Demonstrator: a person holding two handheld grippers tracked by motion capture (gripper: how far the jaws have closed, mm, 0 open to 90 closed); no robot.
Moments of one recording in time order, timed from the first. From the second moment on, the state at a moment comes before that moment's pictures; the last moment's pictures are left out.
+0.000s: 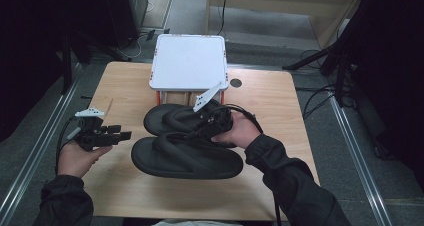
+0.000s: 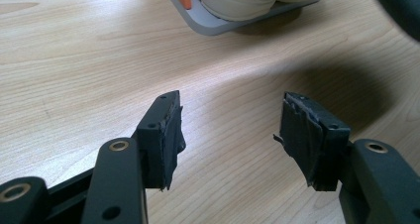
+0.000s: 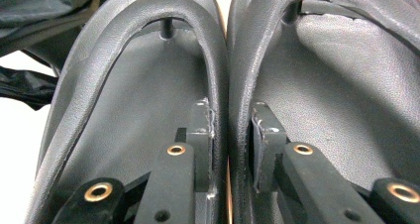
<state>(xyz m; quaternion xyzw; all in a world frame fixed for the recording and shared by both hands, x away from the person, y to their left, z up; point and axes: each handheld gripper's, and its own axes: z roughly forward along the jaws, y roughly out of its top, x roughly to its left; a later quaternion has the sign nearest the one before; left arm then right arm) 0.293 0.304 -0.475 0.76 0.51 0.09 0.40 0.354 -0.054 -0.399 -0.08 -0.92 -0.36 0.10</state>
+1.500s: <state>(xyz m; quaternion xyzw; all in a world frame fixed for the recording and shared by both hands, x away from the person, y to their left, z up) 0.294 0.302 -0.477 0.76 0.51 0.08 0.40 0.437 -0.033 -0.322 -0.29 -0.88 -0.38 0.00</state>
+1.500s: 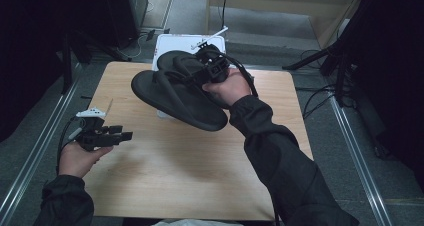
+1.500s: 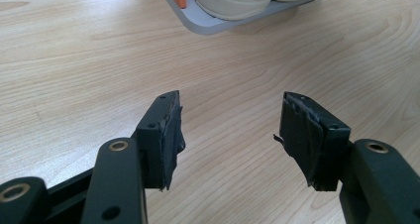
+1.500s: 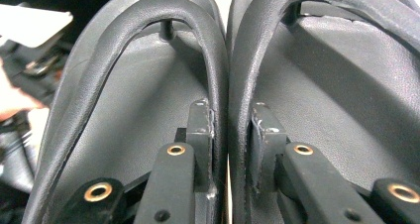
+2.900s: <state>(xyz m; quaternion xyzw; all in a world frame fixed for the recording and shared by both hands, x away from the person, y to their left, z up) 0.302 0.289 -0.482 0.78 0.48 0.06 0.39 0.524 0.031 -0.337 -0.64 -0.67 -0.34 -0.16</state>
